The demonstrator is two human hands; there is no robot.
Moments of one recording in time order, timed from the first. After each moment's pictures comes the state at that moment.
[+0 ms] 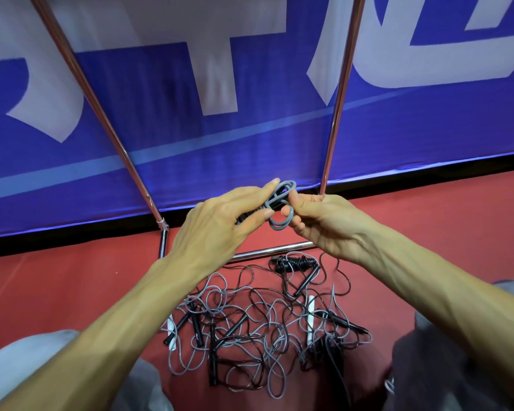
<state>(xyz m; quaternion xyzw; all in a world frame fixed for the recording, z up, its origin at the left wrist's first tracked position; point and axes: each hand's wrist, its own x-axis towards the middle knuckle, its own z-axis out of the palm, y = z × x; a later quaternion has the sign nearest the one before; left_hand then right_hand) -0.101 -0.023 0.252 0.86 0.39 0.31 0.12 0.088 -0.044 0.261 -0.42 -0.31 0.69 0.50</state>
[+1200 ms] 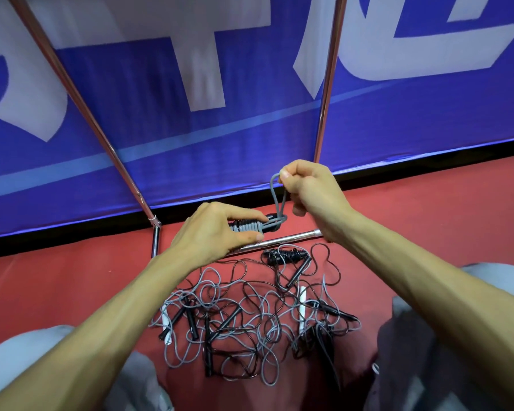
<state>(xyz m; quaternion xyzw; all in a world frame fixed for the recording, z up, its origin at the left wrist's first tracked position) -0.098 -0.006 0.233 0.83 0.46 0.21 0.24 0.091 -0.029 0.259 -0.57 -0.49 0.41 0.52</state>
